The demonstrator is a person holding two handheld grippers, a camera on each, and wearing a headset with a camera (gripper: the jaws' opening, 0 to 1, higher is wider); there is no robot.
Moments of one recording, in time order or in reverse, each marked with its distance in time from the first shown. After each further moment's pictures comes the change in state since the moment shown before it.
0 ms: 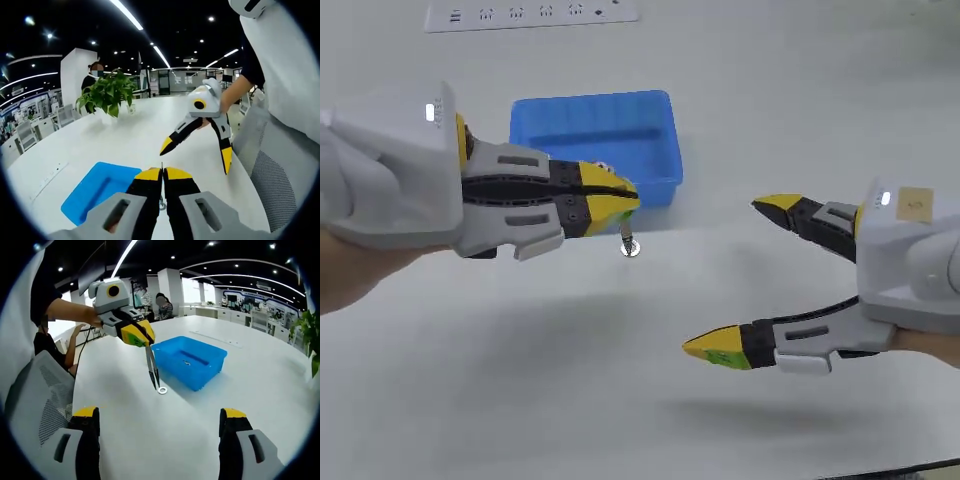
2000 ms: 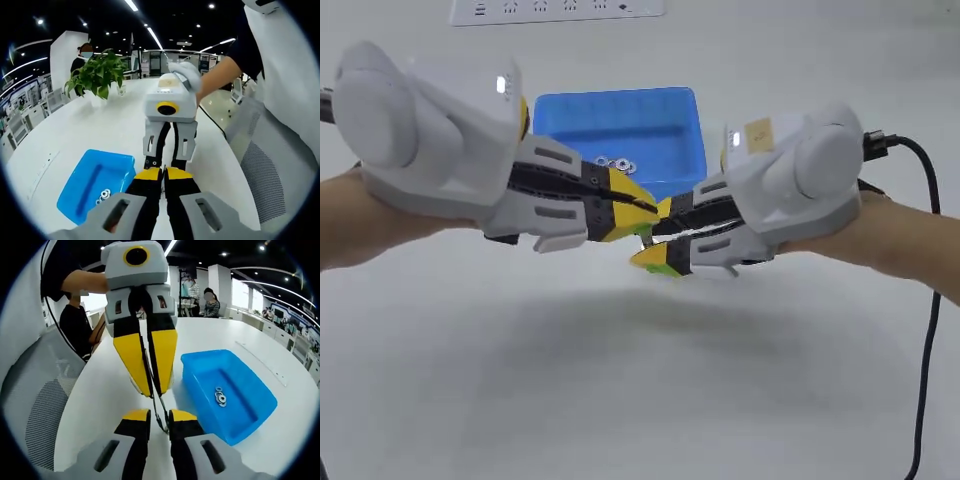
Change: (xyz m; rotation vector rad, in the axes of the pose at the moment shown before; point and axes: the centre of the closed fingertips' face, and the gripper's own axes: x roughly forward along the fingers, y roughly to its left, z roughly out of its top) left arm 0.002 -0.013 -0.012 -0.027 0.177 -0.104; right arm 0.083 0.020 0.030 -0.300 0.096 0.320
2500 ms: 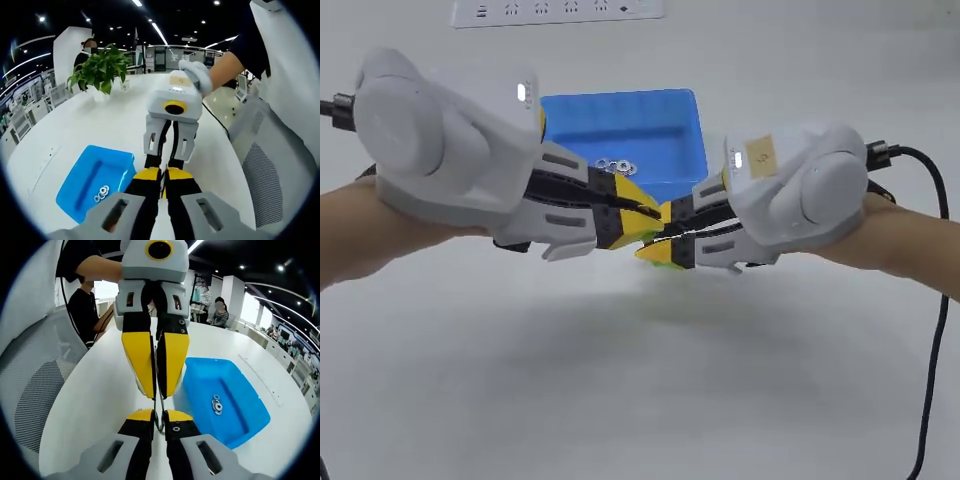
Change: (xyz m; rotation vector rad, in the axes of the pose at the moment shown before) left arm 0.004 -0.001 0.001 -0.040 0.038 0.051; right arm -0.001 -0.001 -0.002 -0.153 -0.009 -0.004
